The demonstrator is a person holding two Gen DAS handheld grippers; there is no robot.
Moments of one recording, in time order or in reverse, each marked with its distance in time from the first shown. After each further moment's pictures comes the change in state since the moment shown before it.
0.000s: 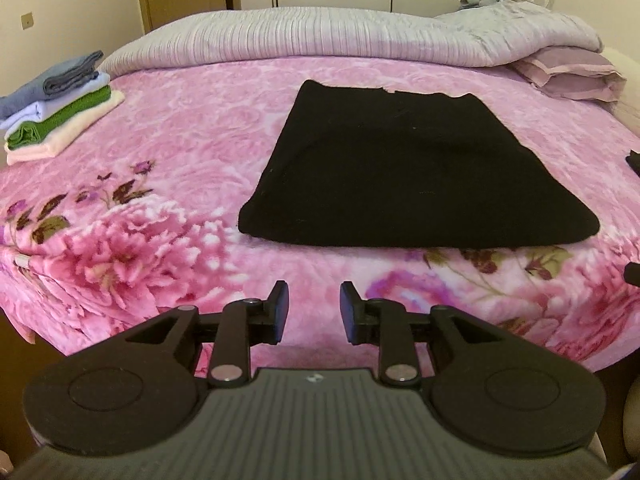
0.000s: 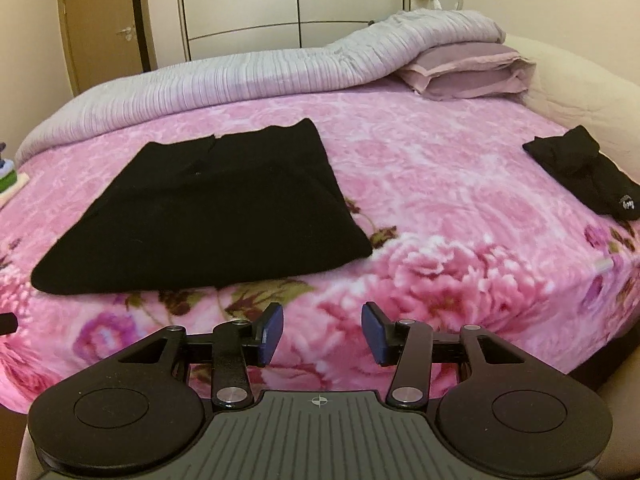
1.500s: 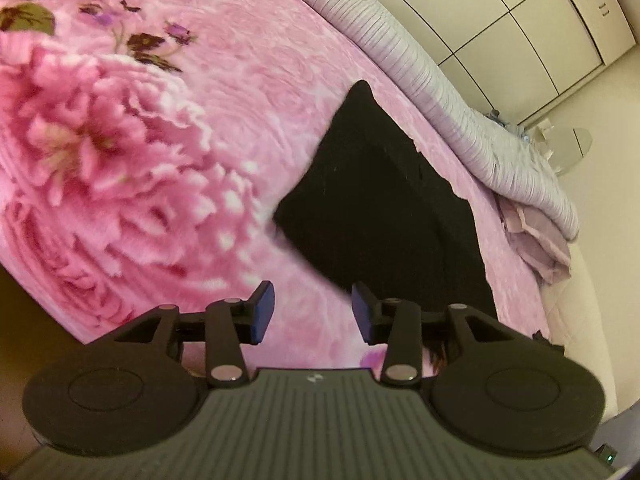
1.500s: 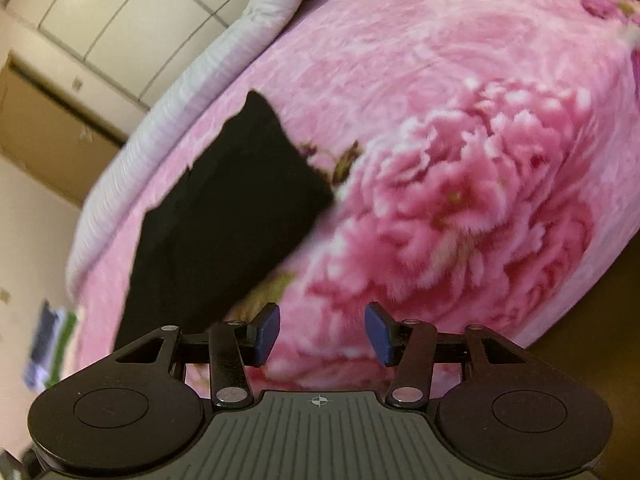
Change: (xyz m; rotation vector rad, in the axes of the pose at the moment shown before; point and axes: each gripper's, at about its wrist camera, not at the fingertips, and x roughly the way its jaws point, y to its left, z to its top) left arm 0.087 0.135 -0.006 -0.676 0.081 -0.375; right arm 0.072 -0.100 -0.007 0.632 0.156 0.277
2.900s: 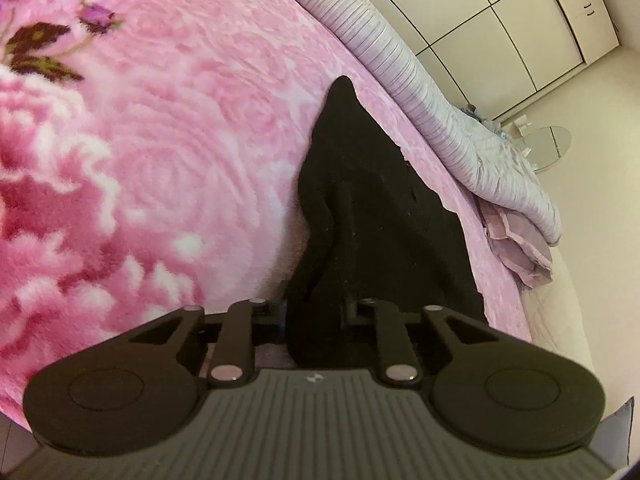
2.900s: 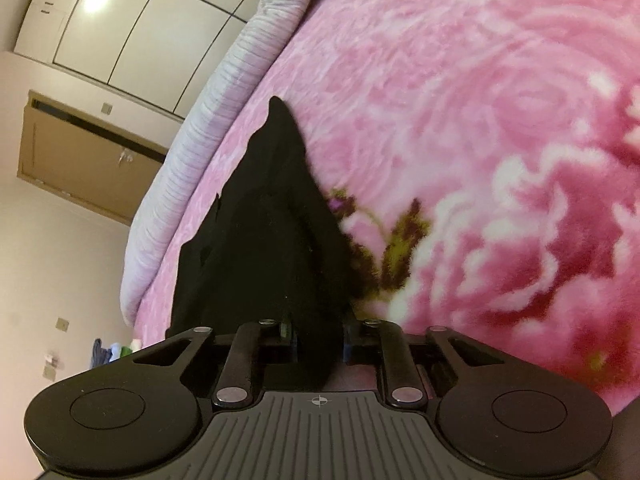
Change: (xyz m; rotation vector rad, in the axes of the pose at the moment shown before) left arm 0.092 0.009 0.053 0.019 0.033 -0.116; right arm 0.092 -0.019 0.069 0.079 0.058 0.188
